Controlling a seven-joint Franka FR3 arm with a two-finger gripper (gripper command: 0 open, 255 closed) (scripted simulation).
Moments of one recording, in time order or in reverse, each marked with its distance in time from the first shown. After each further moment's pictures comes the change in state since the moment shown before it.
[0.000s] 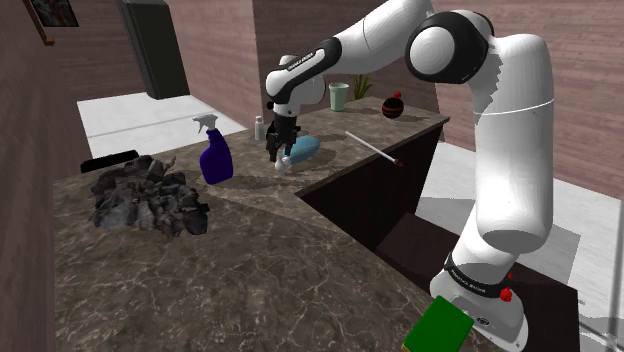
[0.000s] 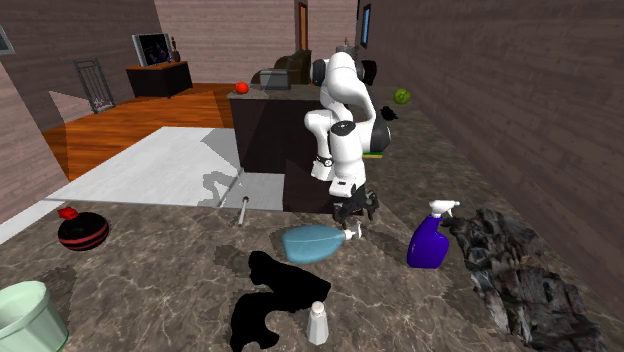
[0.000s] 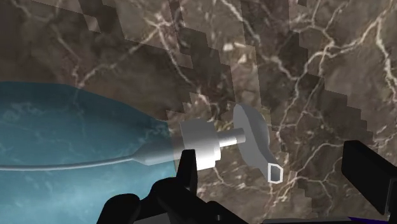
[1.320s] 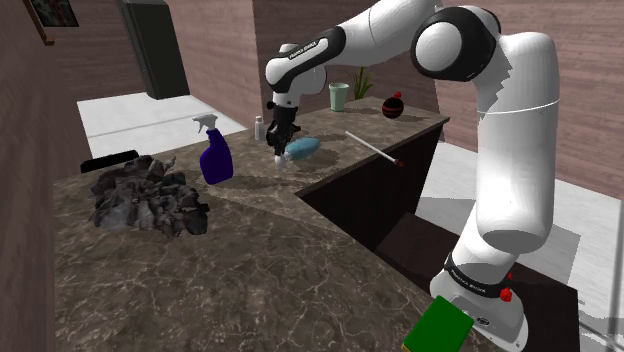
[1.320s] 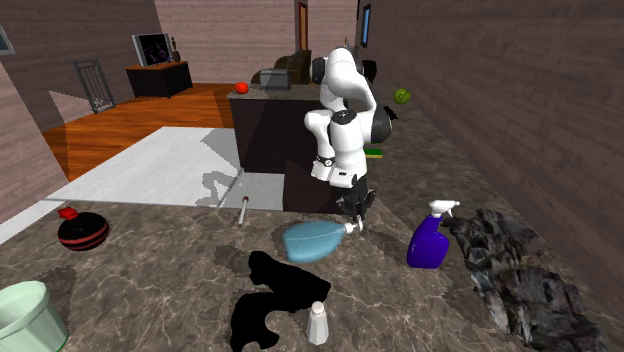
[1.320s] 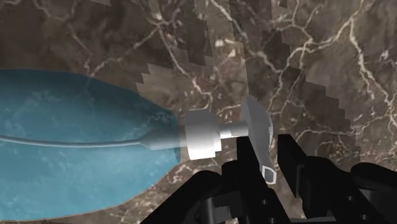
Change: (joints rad) arm 0.001 -0.031 -0.004 0.034 -0.012 -0.064 0.017
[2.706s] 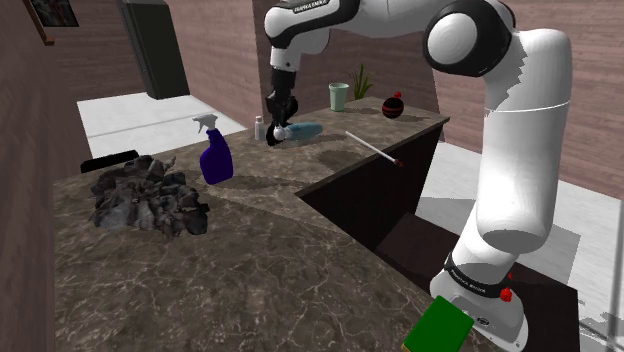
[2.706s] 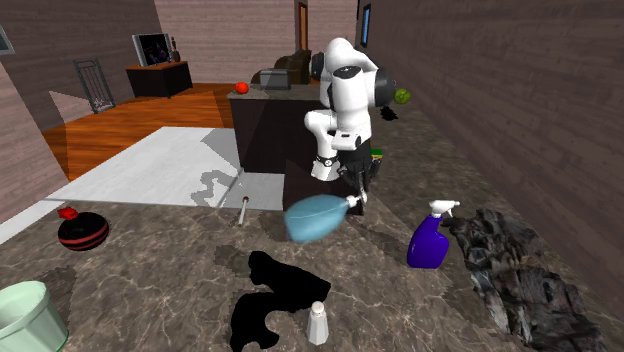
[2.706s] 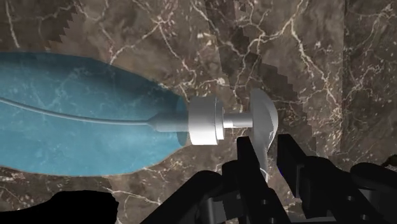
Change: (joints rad) arm -0.003 -0.062 -0.008 0.193 -0.030 -0.249 0.058
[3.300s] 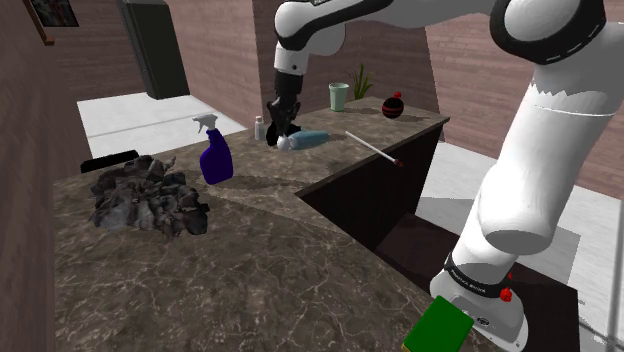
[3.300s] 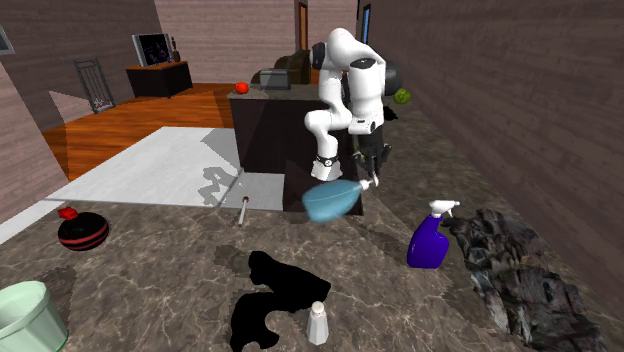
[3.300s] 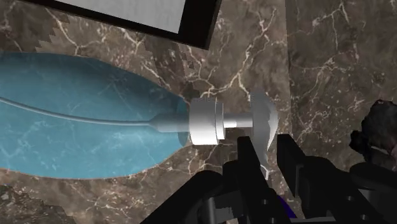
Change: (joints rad) arm 0.073 -0.270 0.041 -0.341 -0.026 0.094 0.098
